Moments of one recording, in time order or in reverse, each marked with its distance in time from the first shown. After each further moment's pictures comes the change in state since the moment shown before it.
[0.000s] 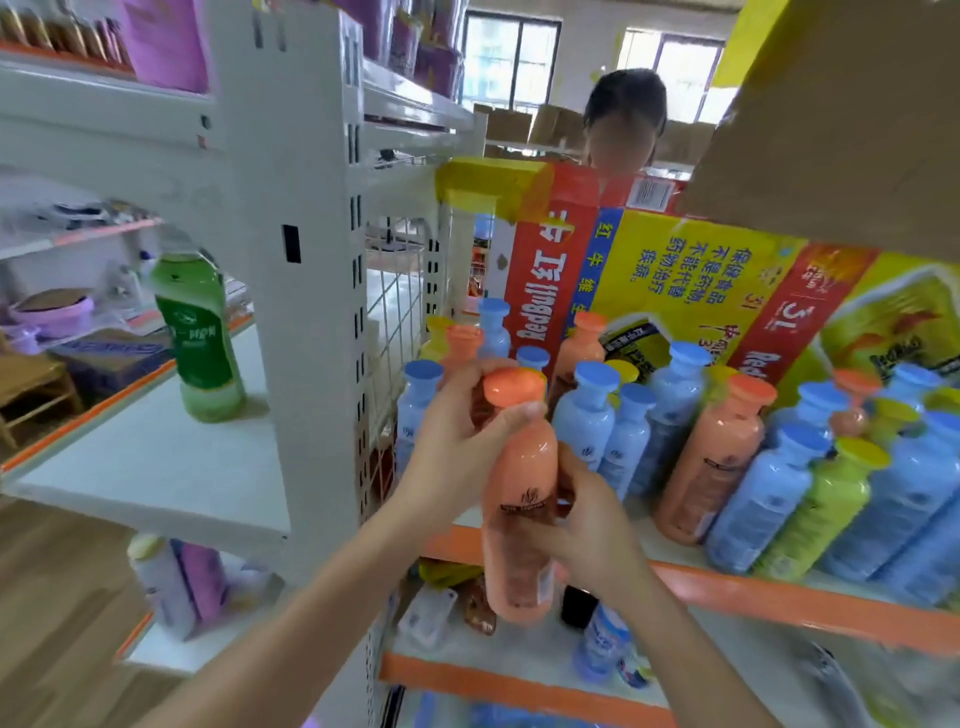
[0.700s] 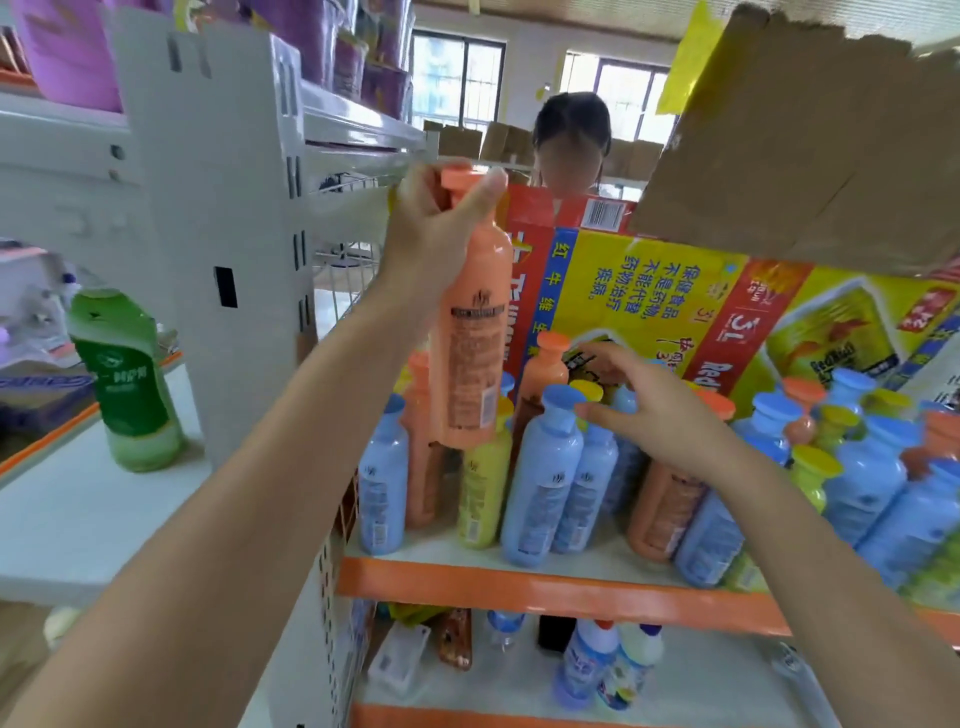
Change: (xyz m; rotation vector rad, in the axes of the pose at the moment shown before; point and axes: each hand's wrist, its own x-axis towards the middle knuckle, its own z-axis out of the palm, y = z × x) left_hand 0.128 0.081 -0.010 -0.128 0.127 0.110; right_hand 0.070 -0.023 -0.111 -0.519 0.028 -0.115
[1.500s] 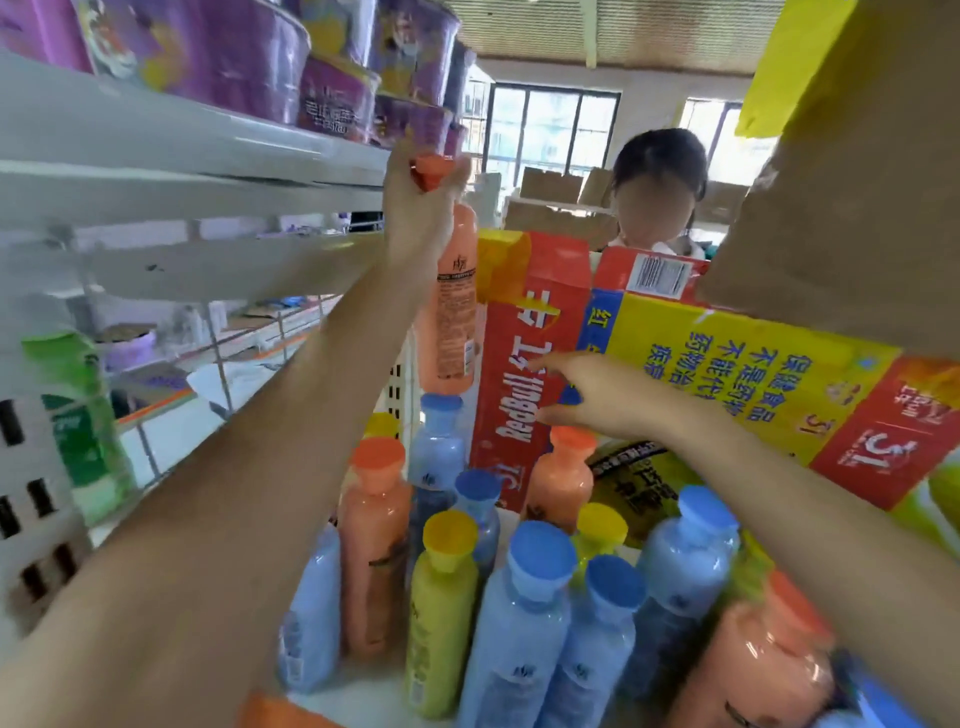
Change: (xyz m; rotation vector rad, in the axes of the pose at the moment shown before) left_hand 0.163 -0.066 0.040 0.092 0.427 0.092; right_hand 0.192 0.065 0.005 -0.357 -0.310 -0.306
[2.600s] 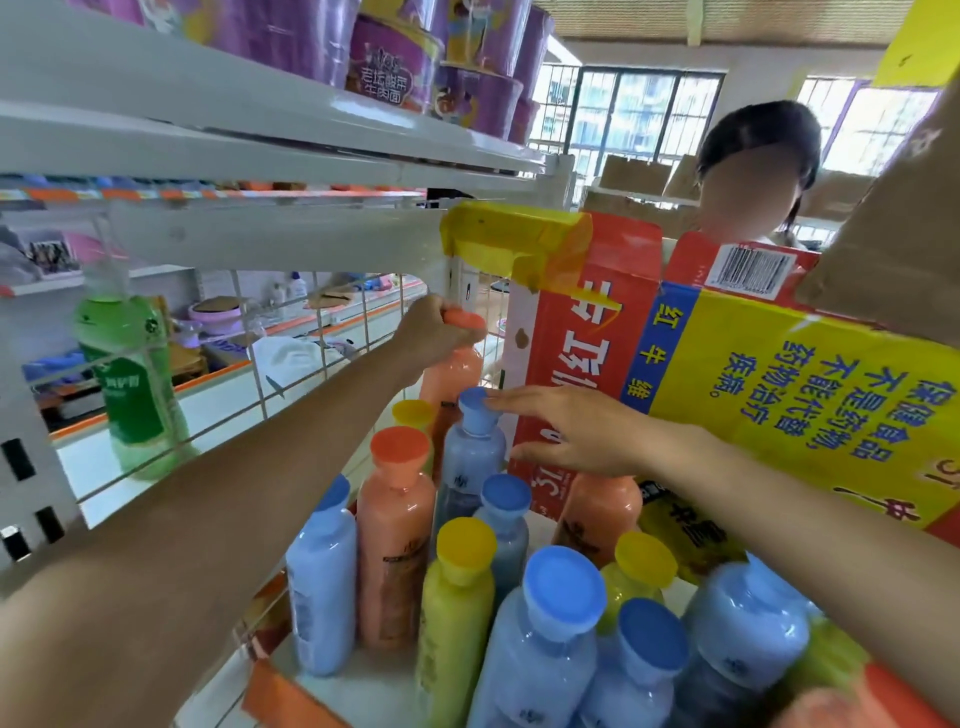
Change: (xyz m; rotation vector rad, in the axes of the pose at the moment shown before) left_hand -0.008 -0.122 -0.055 0.558 -0.237 -0.288; right_hand 0.035 -0.016 0.040 0.114 -0.135 -0.416
